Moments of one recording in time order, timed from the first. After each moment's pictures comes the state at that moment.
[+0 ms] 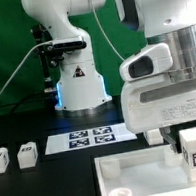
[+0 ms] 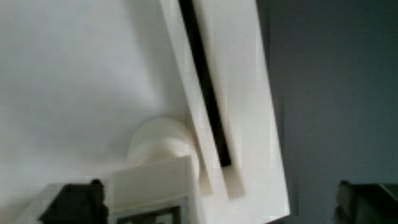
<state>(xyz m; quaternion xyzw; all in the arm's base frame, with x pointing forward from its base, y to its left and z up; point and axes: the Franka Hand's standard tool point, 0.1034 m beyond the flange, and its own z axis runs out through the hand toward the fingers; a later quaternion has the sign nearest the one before) 0.621 0.129 0.069 -0.99 0.12 -0.02 0.07</state>
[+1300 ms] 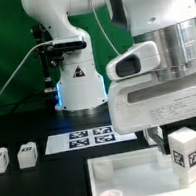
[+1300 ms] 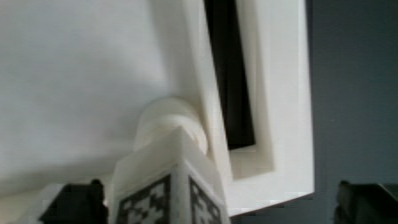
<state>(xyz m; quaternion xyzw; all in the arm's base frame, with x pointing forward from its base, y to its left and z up) 0.627 0.107 0.075 -0.99 0.10 -0.03 0.07</state>
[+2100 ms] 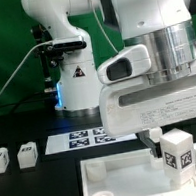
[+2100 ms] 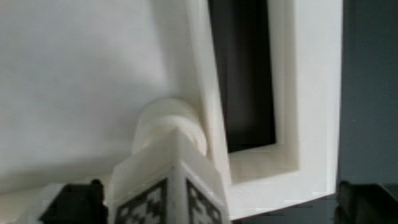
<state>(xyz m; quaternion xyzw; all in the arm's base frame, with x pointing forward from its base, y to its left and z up) 0.625 0.101 0.073 -0.99 0.07 -0.03 0.07</state>
